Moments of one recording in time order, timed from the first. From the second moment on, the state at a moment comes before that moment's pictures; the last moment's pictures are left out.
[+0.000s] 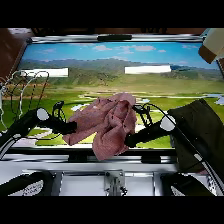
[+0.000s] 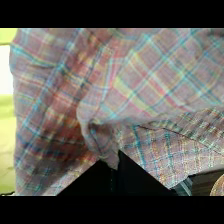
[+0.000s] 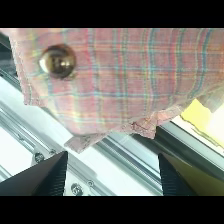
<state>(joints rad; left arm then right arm) -0.17 -1.25 0.70 1.14 -0.98 -1.56 0.42 -1.00 0.70 -1.01 1.16 1.36</state>
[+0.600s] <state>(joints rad) -0.17 -1.23 0.72 1.14 -0.99 -1.55 0.53 -1.27 0.70 -0.86 0.97 1.30</state>
